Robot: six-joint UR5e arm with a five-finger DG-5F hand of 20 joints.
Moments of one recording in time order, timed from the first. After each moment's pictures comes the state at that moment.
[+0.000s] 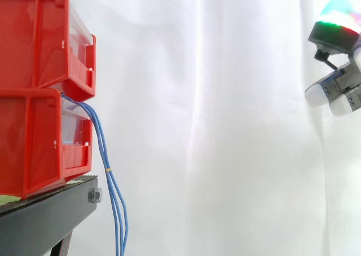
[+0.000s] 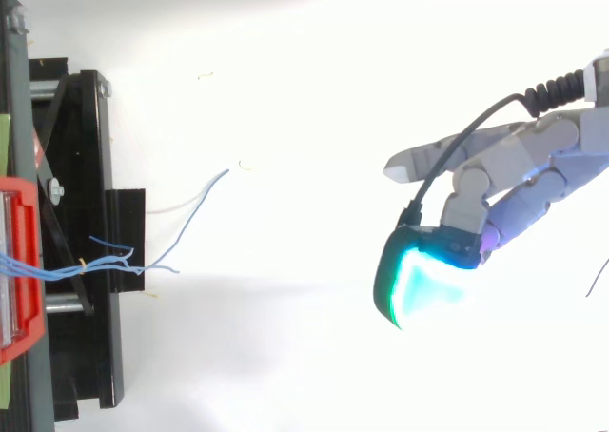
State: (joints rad) arm 0.04 -1.89 -1.37 -3.19 -1.65 -0.14
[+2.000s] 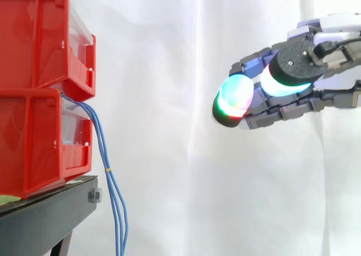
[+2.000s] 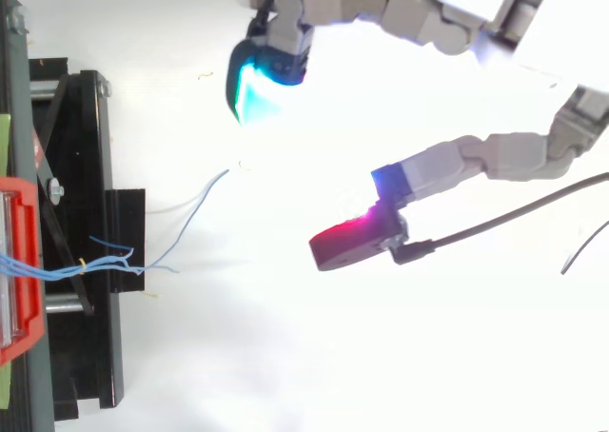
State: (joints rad) arm 0.12 -2.05 -1.37 -2.83 -1.18 -0.71
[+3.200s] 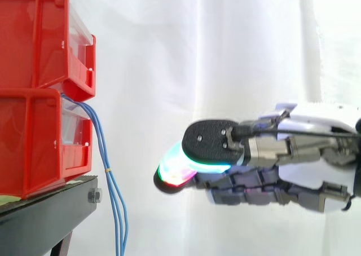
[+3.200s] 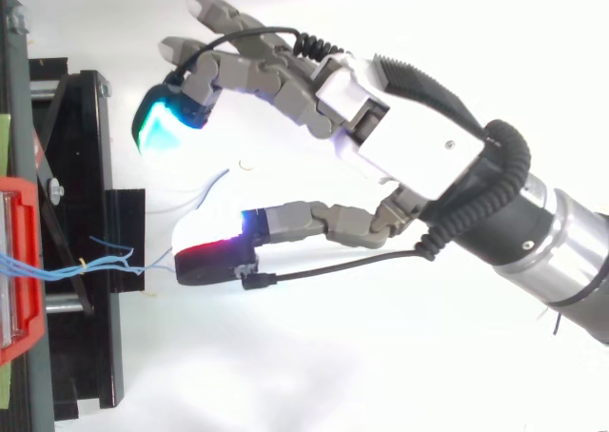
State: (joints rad) arm 0.25 -2.31 -1.37 -2.30 -0.81 -0.67
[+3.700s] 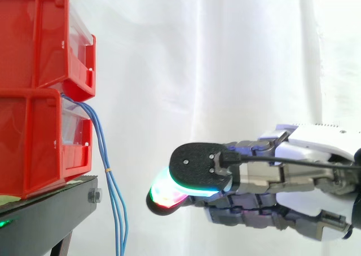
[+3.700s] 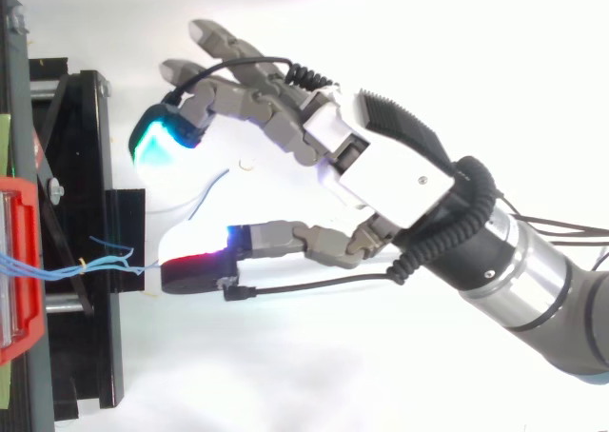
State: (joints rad) arm 0.28 -2.38 -1.34 -2.18 -0.73 -0.74
